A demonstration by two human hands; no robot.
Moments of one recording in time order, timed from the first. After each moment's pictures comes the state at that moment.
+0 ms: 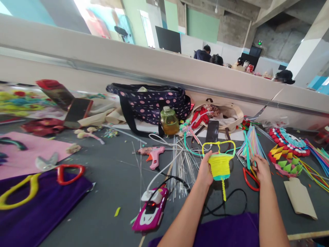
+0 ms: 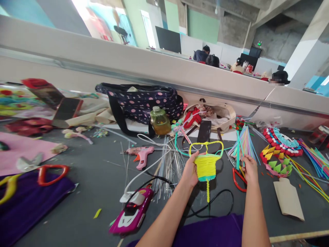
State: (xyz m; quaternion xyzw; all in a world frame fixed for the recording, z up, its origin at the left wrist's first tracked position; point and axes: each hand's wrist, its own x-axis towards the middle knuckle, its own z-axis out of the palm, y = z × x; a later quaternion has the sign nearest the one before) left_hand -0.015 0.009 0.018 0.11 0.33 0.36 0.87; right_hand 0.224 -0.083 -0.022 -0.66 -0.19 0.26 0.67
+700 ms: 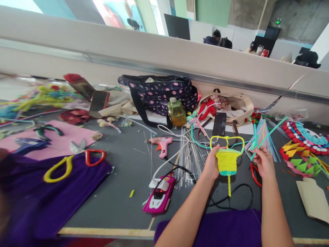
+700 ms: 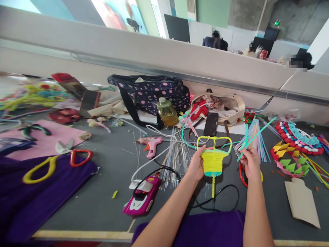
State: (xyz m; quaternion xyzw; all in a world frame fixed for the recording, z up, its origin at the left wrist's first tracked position) left_hand -0.009 0.005 0.014 0.13 0.34 0.35 0.86; right_hand 0.193 -0.073 0.000 -0.56 -0.22 0.36 0.72
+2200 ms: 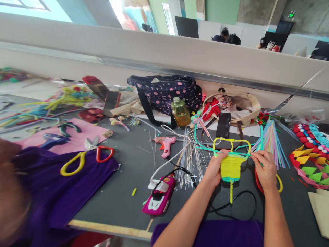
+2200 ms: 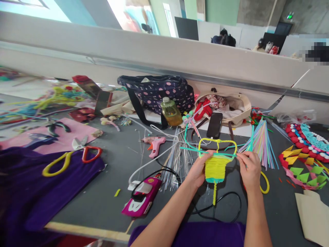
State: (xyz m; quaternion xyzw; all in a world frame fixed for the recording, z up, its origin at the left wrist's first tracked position) left_hand -0.002 -0.003 0.010 0.21 0.33 0.40 0.83; right_hand 0.184 -0.077 -0.001 -0.65 -0.61 -0.10 0.44
